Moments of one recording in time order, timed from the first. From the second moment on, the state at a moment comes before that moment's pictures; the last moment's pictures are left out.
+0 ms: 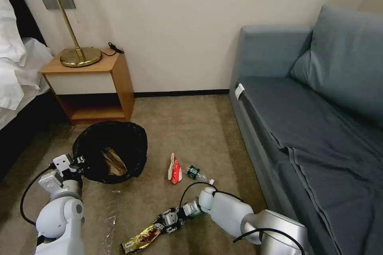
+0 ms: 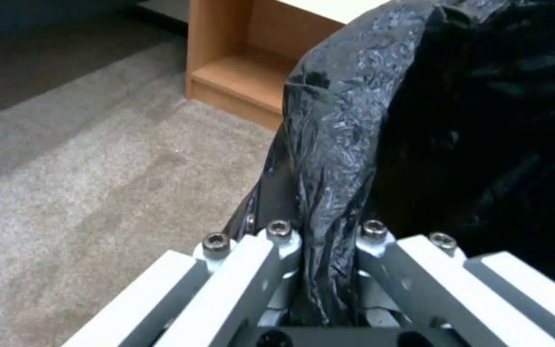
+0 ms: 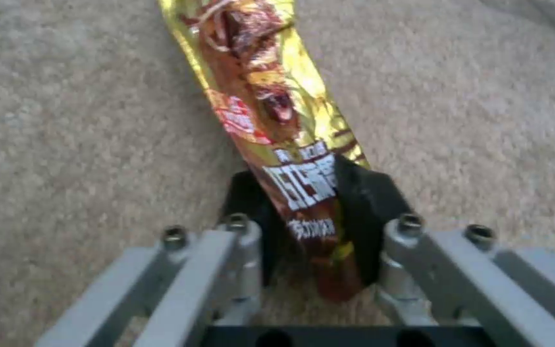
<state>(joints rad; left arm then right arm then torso) 1.28 -1.46 -0.91 -1.85 -0.41 0.36 -0.11 -0.49 1.60 -0.71 0.36 -0.09 0.67 -0.72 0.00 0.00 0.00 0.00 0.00</state>
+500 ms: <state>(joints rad) 1.28 -1.46 -0.91 -1.84 -0.41 0.36 -0.11 -0.49 1.59 -0.67 0.38 -0.08 0.68 -0.71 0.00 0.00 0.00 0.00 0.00</state>
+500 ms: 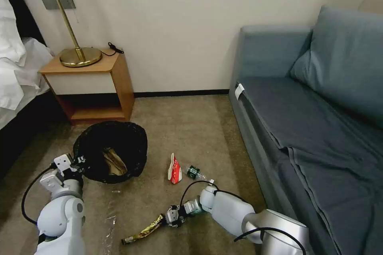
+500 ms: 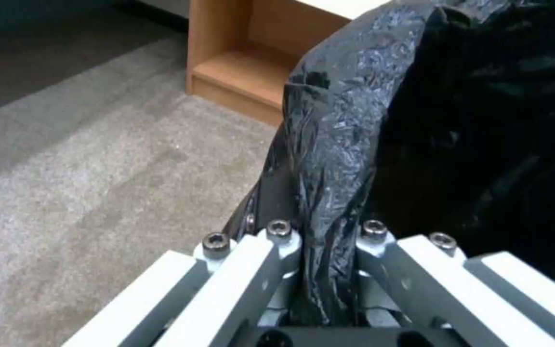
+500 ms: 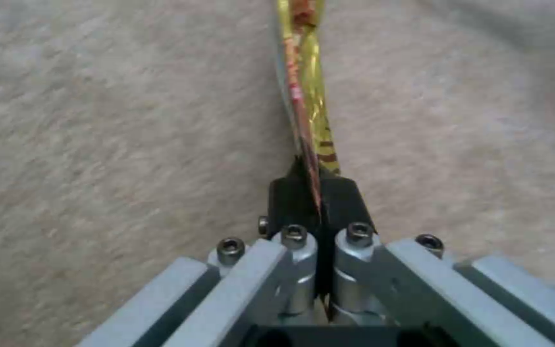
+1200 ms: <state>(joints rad) 1.25 -1.43 -0.89 -1.82 -0.43 0.37 -0.11 -0.59 1.38 -0.32 0.67 0.01 0.68 -0.68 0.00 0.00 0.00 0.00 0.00</state>
